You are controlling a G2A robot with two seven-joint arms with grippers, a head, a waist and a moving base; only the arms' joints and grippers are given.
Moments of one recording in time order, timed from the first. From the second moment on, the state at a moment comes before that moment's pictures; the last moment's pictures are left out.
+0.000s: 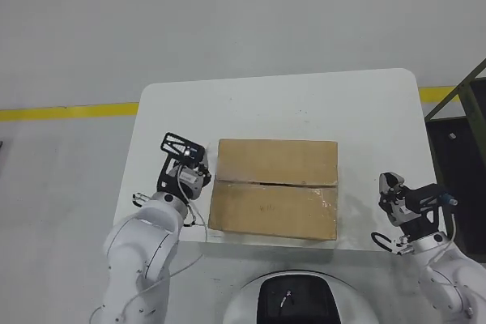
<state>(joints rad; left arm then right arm) 1.18 -1.33 -1.48 -2.12 1.46 -0.31 -0.87 -1.68 -1.27 1.62 -1.90 -1.20 -0.20 -0.09</state>
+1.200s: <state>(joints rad) 1.30 -1.28 -1.82 -1.97 1.30 -0.21 -0.75 -1.67 -1.26 1.63 -1.88 -1.20 -0.20 -0.07</state>
